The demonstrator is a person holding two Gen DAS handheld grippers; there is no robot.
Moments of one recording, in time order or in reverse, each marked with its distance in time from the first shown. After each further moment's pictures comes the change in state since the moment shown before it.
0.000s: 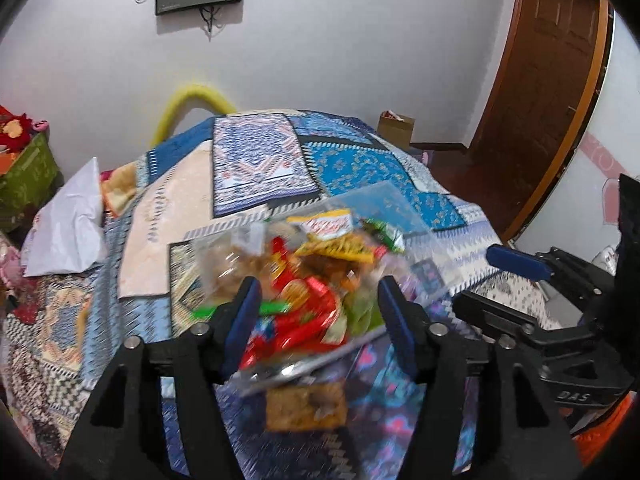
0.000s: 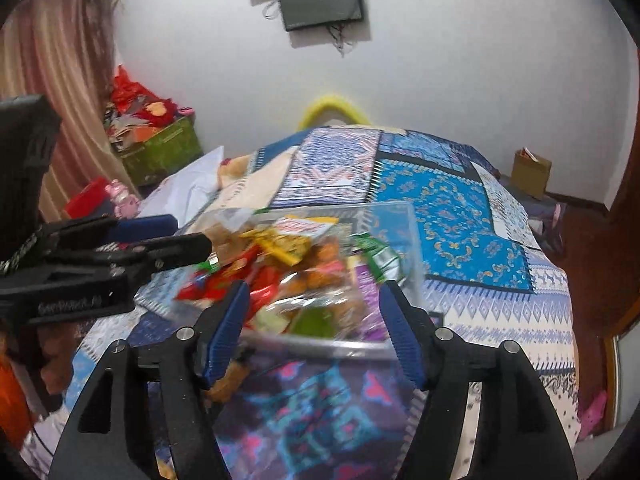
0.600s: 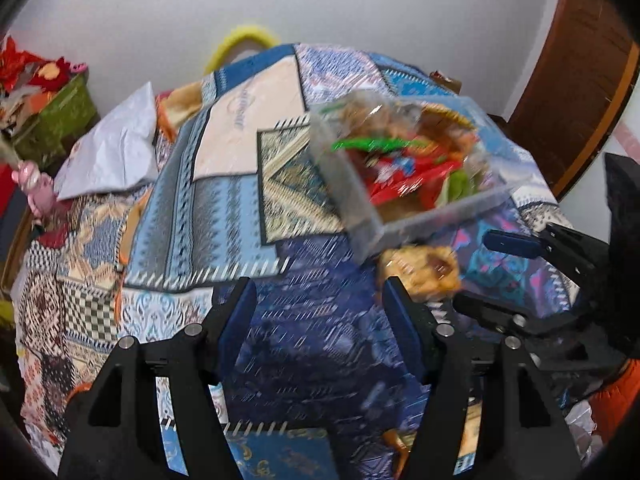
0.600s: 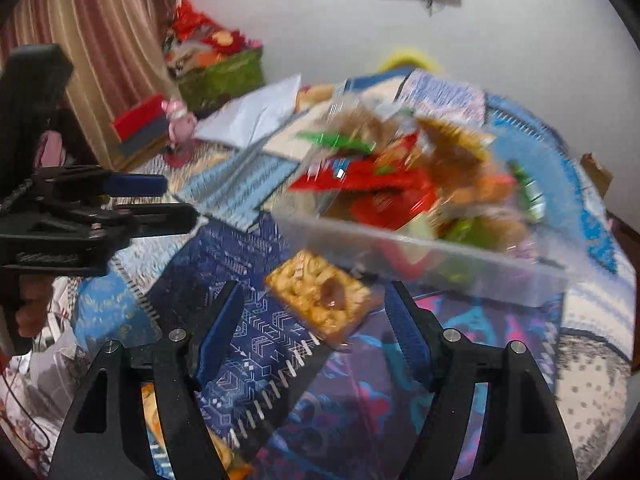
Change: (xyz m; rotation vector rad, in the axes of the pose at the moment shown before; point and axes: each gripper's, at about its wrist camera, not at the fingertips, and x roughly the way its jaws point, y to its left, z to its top) left arm -0.015 0.088 -0.107 -0.096 0.156 0.093; right arm 0.083 0.089 -0.062 -0.166 0.220 0.156
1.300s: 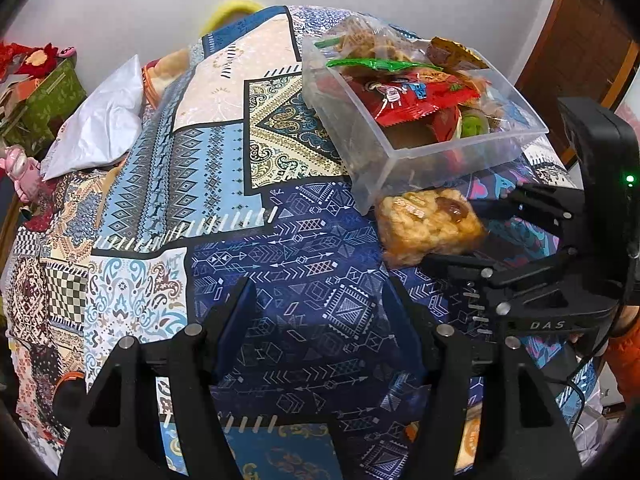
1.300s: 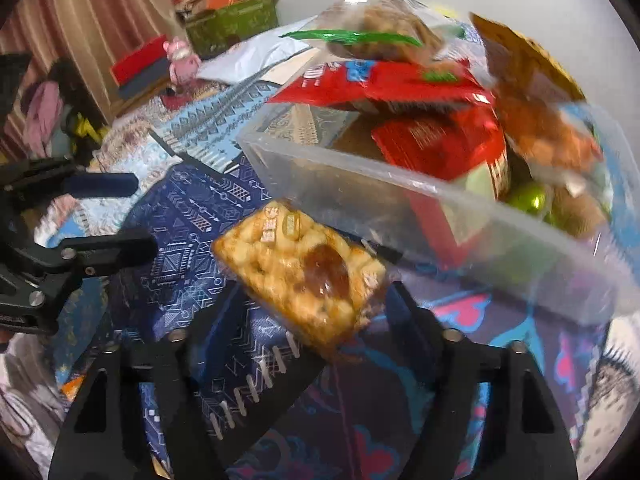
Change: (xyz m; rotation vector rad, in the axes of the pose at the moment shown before) left arm 0.040 -0.003 -0.031 0.021 0.080 -0.018; right arm 0.046 -0.011 -0.010 -0.045 0.130 0.054
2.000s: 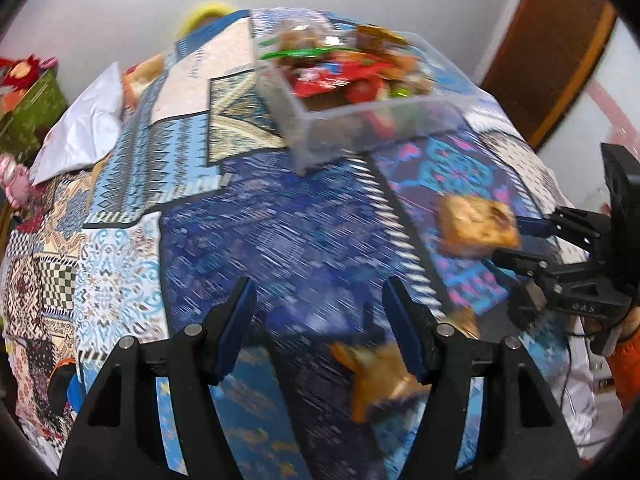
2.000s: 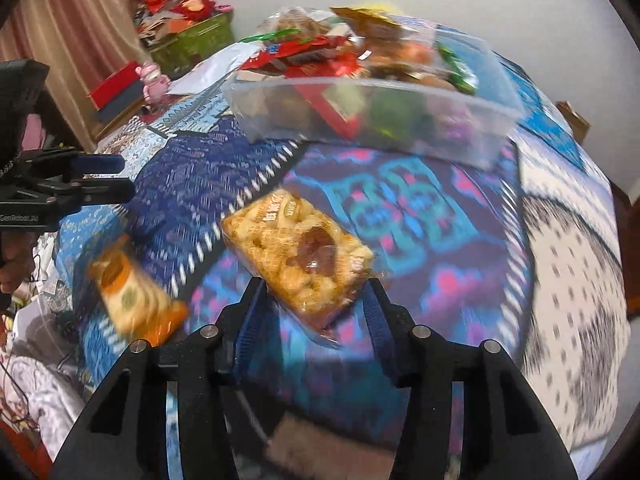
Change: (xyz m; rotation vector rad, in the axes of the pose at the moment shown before) left arm -0.045 -0.043 -0.042 0.081 0.013 -0.068; right arm -0.099 -0.012 -0.109 0.151 -0.034 -0.122
